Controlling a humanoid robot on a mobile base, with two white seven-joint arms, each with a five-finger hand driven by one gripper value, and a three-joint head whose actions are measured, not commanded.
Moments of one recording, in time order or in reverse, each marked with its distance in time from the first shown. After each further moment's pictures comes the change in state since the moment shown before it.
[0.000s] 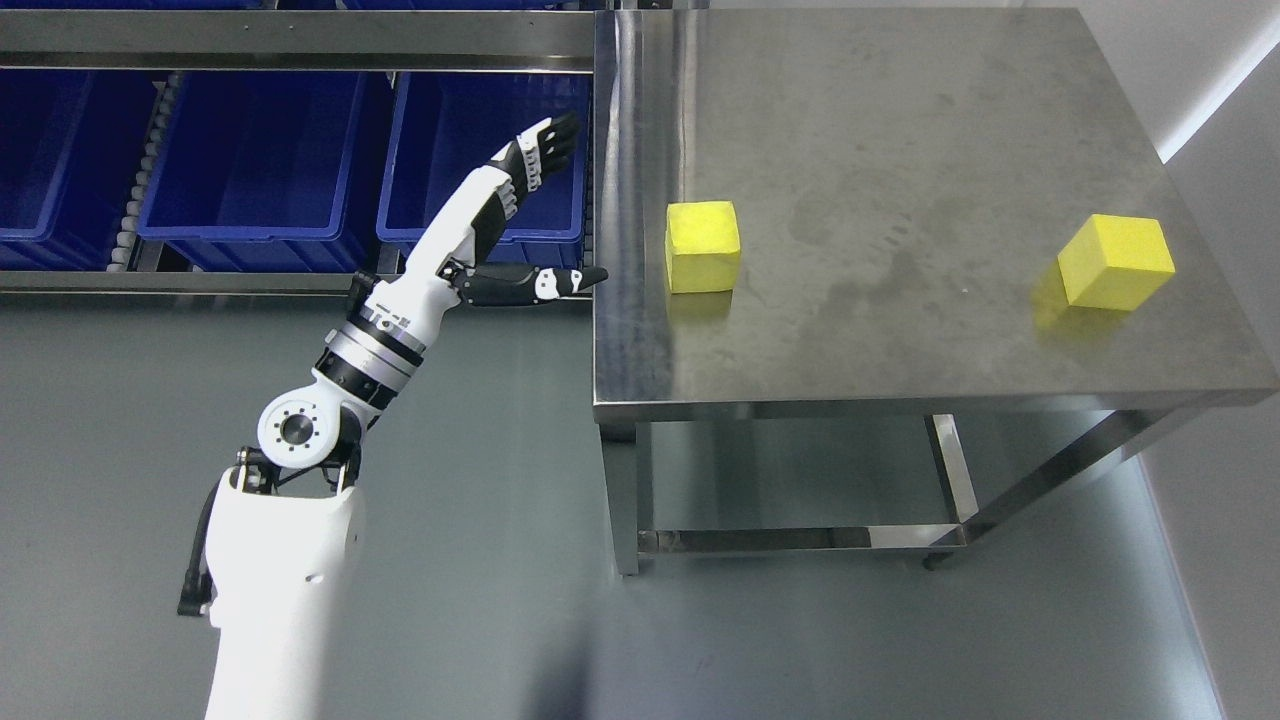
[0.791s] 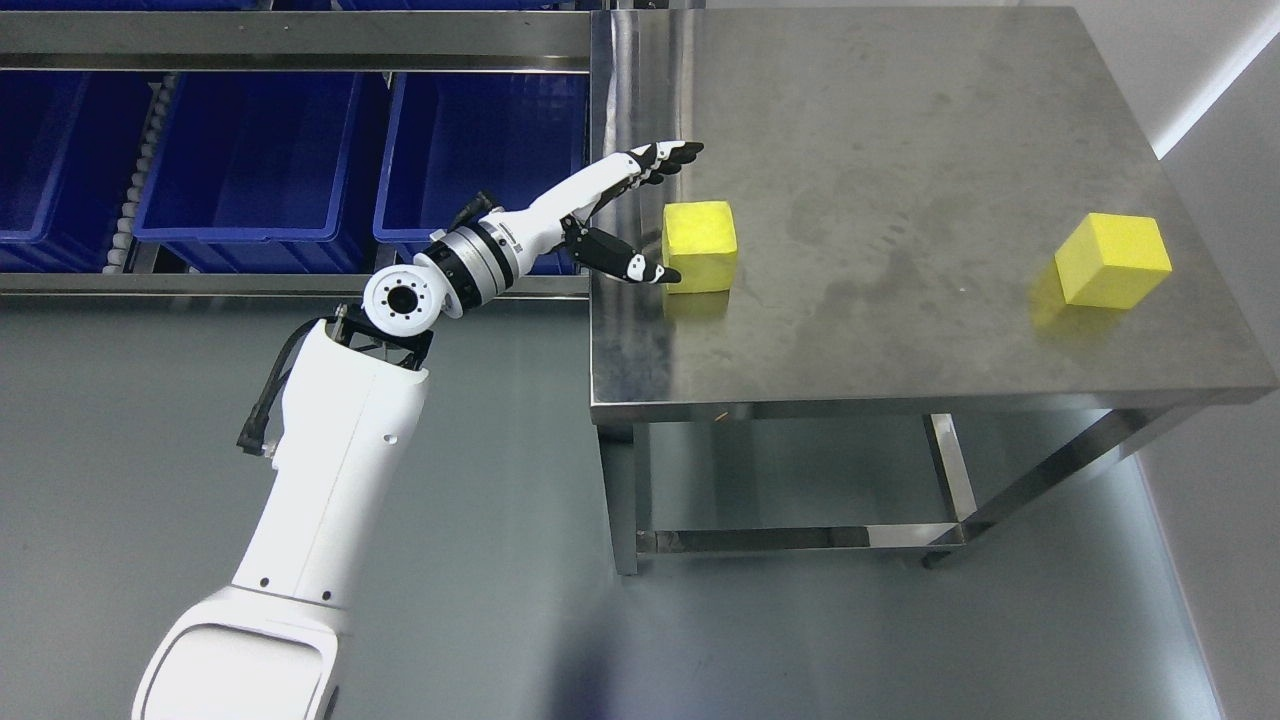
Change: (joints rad) left arm -0.325 -0.016 -0.198 0.423 -0.188 0.006 -0.075; right arm 0.000 0.000 0.000 0.000 0.000 0.000 0.000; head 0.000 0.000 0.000
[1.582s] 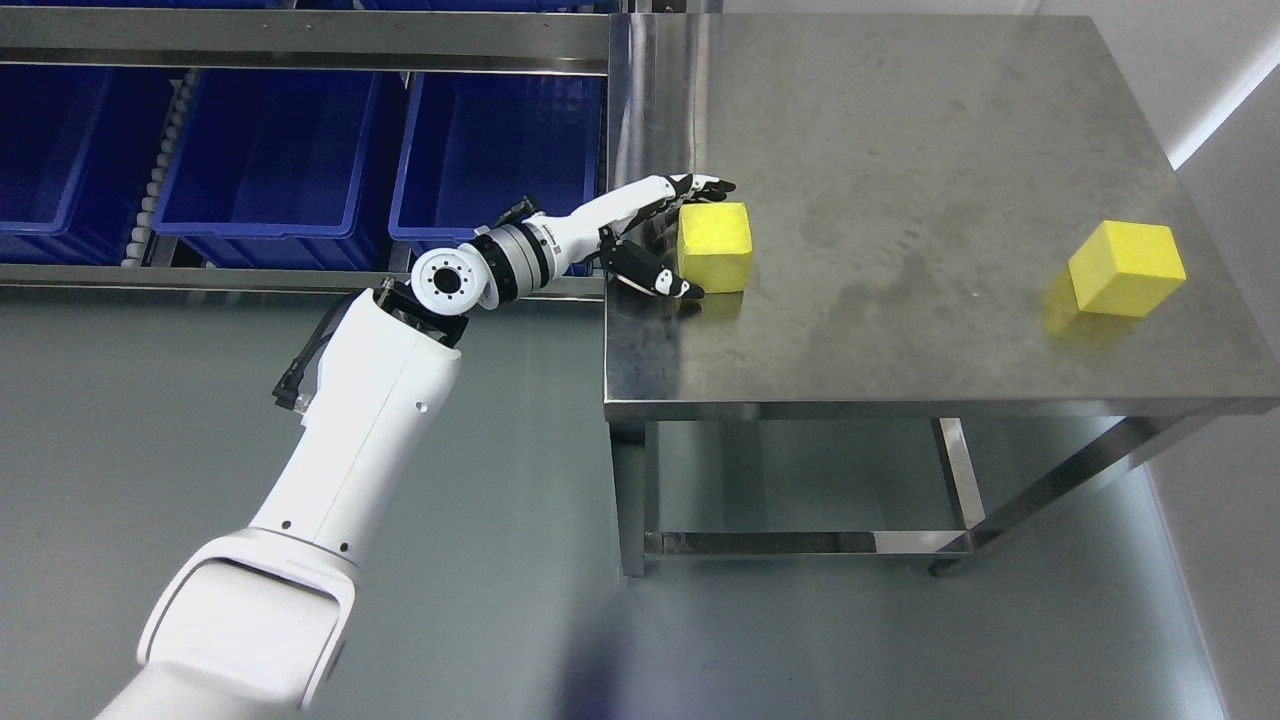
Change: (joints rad) left arm -0.104 -0.008 -0.131 0.226 0.047 -0.014 0.008; right arm 0.000 0.000 0.000 0.000 0.000 0.000 0.000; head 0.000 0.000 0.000
